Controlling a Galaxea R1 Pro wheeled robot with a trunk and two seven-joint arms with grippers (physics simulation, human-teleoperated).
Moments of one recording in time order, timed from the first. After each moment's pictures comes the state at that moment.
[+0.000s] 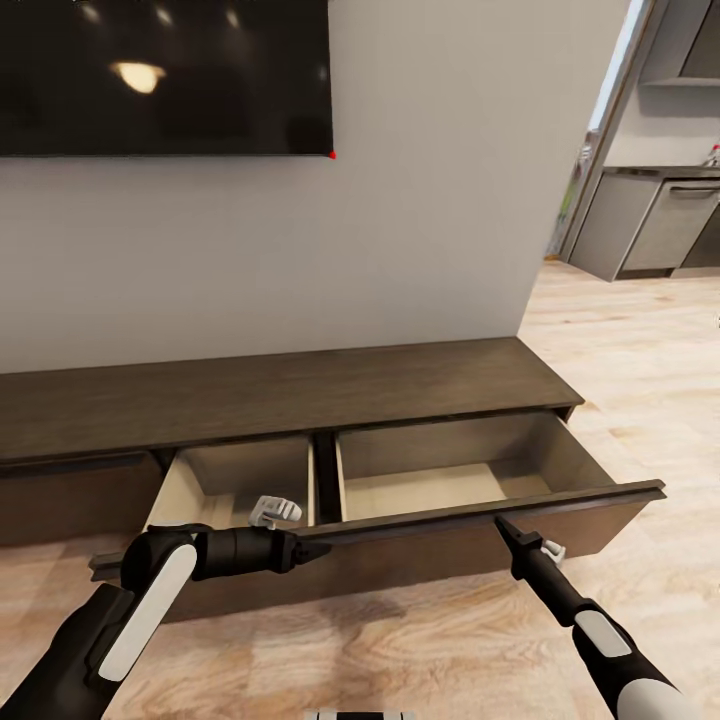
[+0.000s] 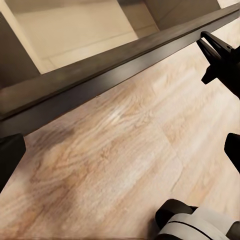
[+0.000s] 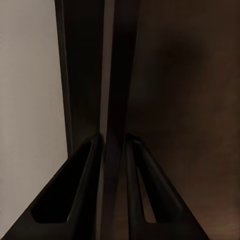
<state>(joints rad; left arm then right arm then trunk) -0.39 0.22 -0.28 -1.57 0.58 1.01 -0.36 -0.57 -0.15 -0.40 -0.37 -0.94 0.43 0.80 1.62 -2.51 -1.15</state>
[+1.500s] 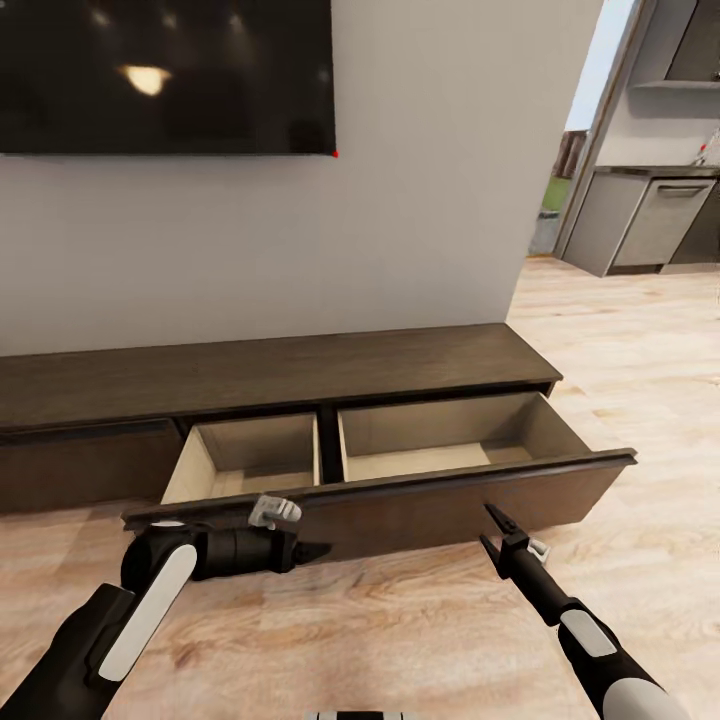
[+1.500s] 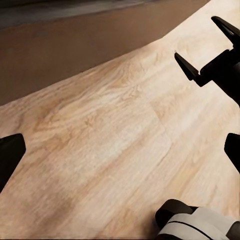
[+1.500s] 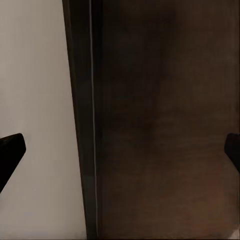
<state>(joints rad) -0.40 0.22 -0.28 -1.57 0.58 1.01 -0.36 -0.57 -0.12 -0.39 -0.37 -0.94 0.44 0.82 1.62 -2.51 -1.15</state>
